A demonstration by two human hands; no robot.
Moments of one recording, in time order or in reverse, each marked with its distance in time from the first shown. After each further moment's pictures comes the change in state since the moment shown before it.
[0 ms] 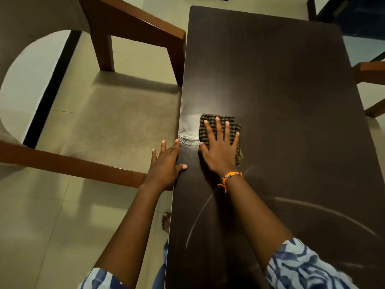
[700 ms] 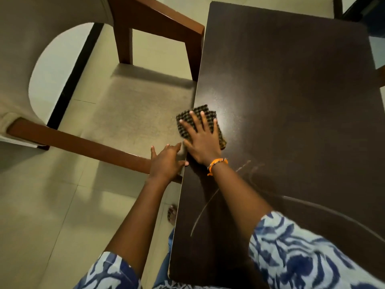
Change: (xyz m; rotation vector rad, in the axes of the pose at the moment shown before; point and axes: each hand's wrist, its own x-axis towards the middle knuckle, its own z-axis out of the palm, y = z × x) left_hand -0.021 -0.012 -0.006 0.056 0.114 -0.185; right_hand 0.010 -0.058 0.019 -0.042 -0.099 -0.376
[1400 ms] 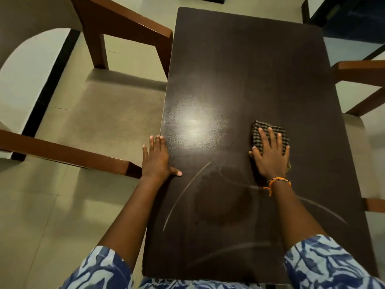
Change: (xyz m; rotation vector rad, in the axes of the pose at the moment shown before) left_hand -0.013 0.058 0.018 0.198 -0.087 -0.008; right_hand -0.146 0.203 -0.032 0.060 0.155 0.627
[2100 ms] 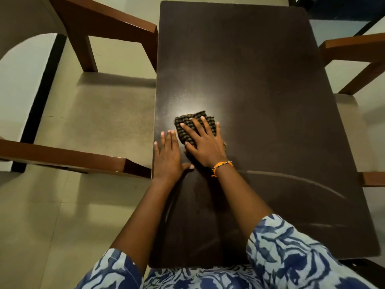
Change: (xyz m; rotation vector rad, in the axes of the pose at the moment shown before) left_hand -0.018 0.029 0.016 0.052 0.083 0.143; right_hand -0.032 -0.138 0.029 -0.029 -0.096 -0.482
